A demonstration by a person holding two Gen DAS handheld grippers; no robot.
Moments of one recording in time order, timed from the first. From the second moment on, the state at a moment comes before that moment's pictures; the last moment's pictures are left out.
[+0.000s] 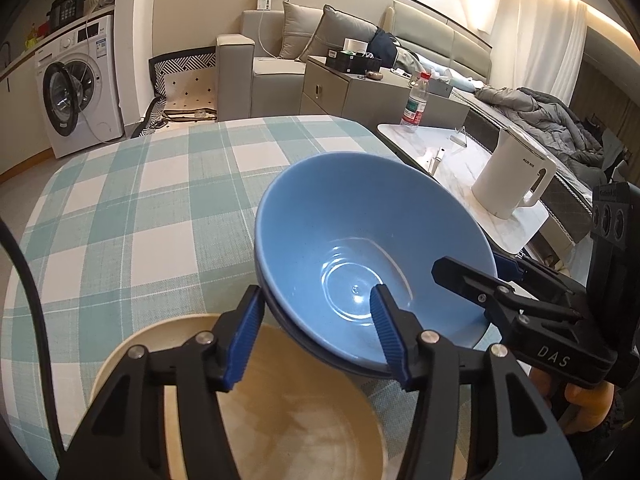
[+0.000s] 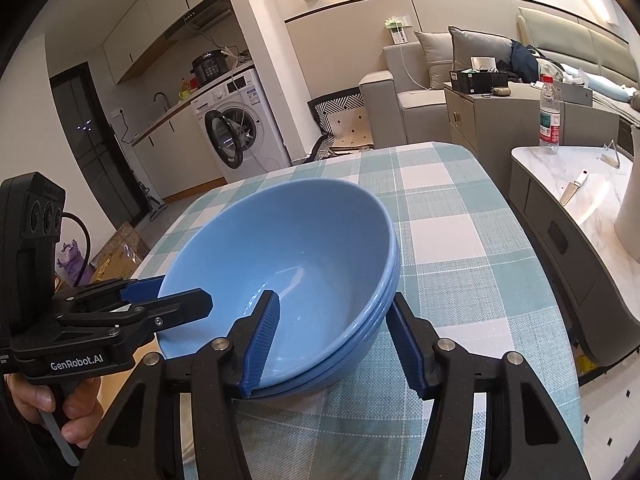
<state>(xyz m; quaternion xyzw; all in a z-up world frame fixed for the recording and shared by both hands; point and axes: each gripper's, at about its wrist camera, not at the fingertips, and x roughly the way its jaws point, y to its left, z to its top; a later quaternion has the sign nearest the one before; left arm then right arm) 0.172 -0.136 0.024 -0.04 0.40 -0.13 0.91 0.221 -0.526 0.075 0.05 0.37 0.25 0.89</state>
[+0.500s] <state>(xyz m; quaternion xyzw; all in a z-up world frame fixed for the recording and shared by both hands) 0.169 -0.138 0.026 -0.04 0.40 -0.13 0.91 0.217 -0.527 0.081 0.05 0.36 0.25 0.90</state>
